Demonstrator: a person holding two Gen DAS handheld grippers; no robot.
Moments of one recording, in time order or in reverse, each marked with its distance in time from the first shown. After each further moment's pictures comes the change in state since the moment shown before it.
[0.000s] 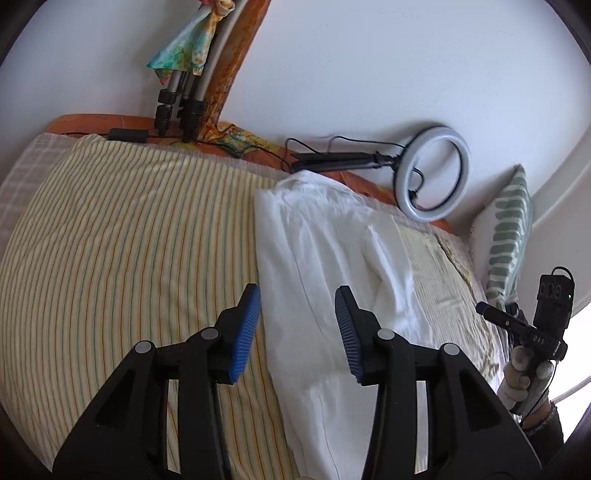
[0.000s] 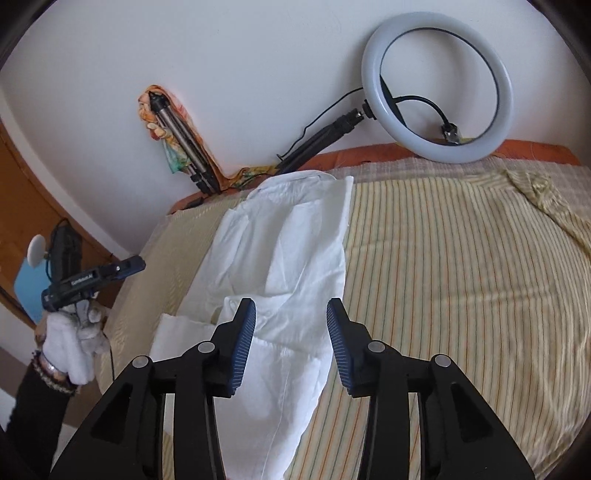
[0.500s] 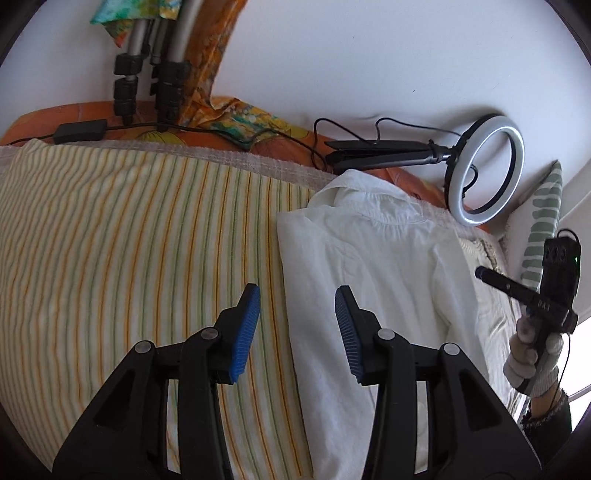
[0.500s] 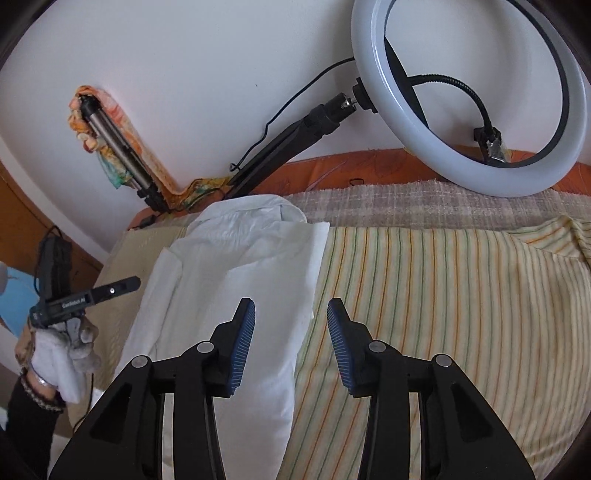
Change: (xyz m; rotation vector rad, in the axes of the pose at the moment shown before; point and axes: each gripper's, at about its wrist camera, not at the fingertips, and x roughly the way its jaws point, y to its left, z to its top) left arm 0.124 0.046 0.041 0.024 0.084 0.043; right arm 0.122 -0.054 0.079 0.014 0.039 -0.026
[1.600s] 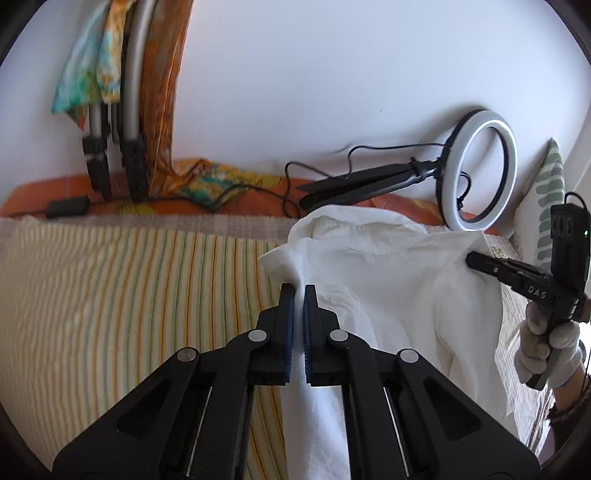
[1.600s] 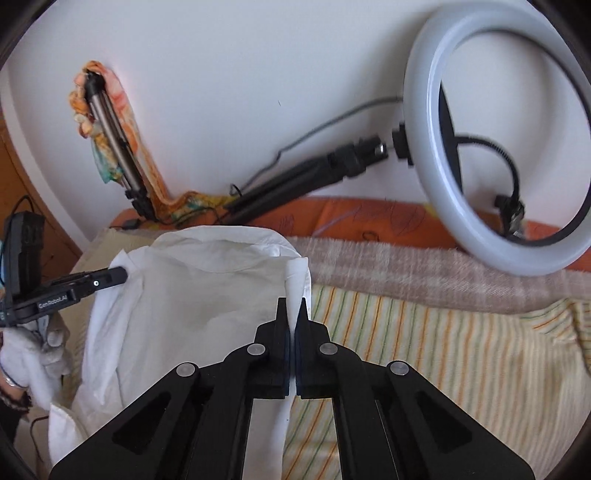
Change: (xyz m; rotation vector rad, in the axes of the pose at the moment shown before) left arm -0.010 -0.047 0.011 0.157 -0.160 0.065; right arm 0.000 0.021 0.019 -0.177 -0.119 -0.089
